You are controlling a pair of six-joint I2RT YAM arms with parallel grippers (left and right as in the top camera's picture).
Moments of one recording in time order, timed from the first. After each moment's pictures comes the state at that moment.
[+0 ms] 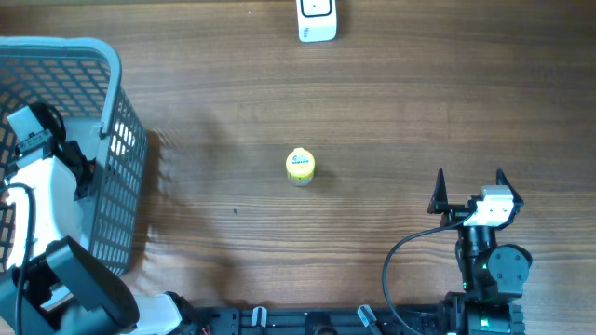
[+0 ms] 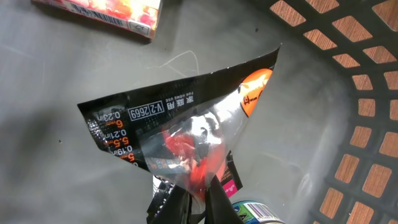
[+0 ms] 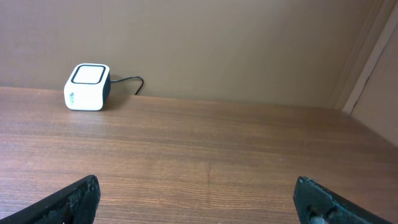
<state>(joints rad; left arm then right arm) 0.54 1.58 1.07 -0.67 -0.25 -1.42 -0.10 0.04 0.01 0.00 -0.04 -0.10</state>
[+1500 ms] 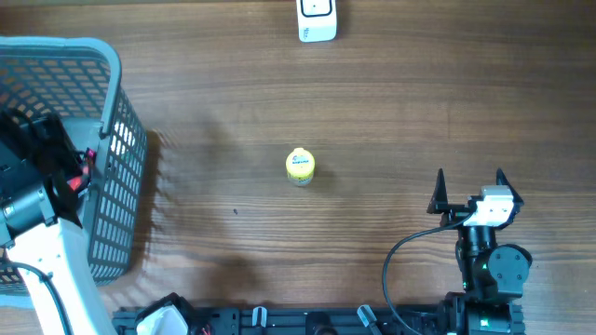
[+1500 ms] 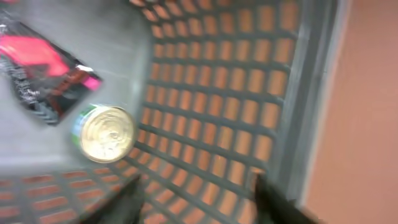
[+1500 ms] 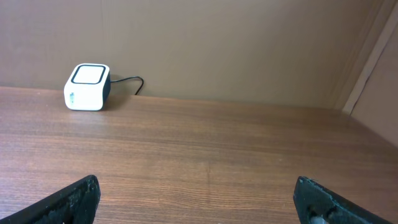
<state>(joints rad) 0.54 1.17 1.07 -0.58 0.02 -1.40 -0.10 0.04 0.01 0.00 -0.04 -0.10</state>
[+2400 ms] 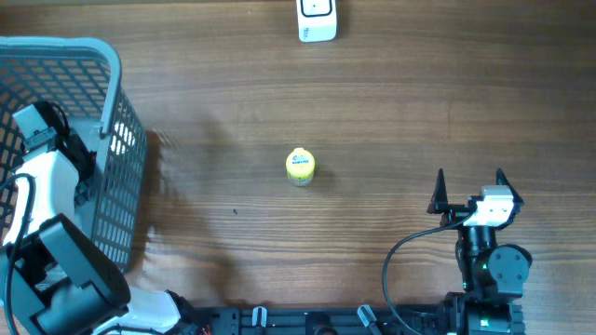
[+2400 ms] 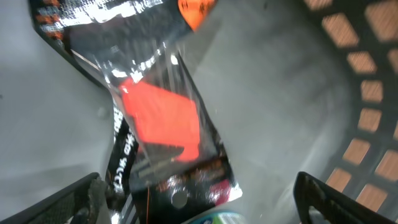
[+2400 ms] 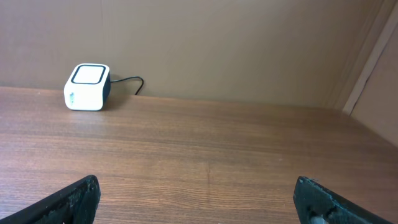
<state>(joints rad) 0.54 1.68 1.07 -0.56 -0.19 -1.59 -0.10 0.04 0.01 0.00 -0.04 -0.10</state>
